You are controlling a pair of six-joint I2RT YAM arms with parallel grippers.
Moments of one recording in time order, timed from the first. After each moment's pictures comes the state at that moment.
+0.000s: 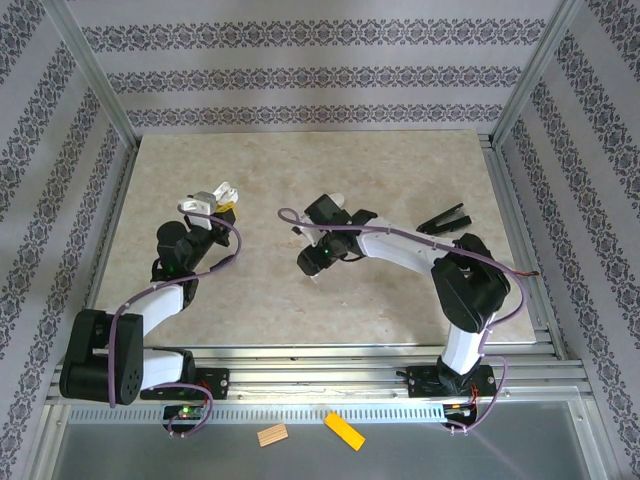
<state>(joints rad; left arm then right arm) -0.04 1.25 0.39 0.79 0.33 -0.09 0.76 1.81 1.32 -0.65 -0.19 0.02</state>
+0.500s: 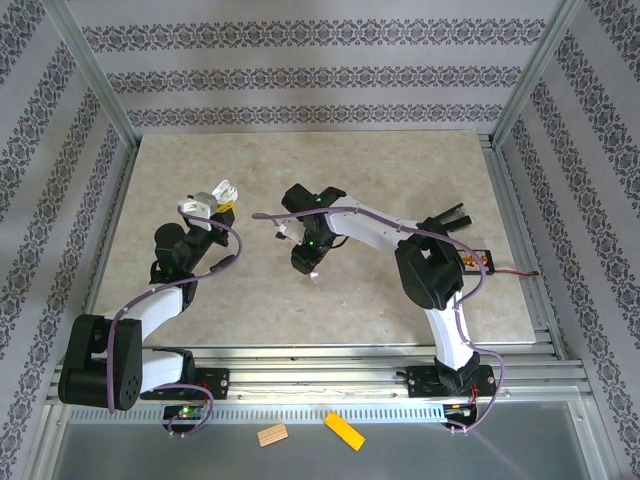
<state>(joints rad) -0.04 1.23 0.39 0.82 0.34 -0.04 0.77 2.11 1.71 -1.05 -0.19 -0.21</state>
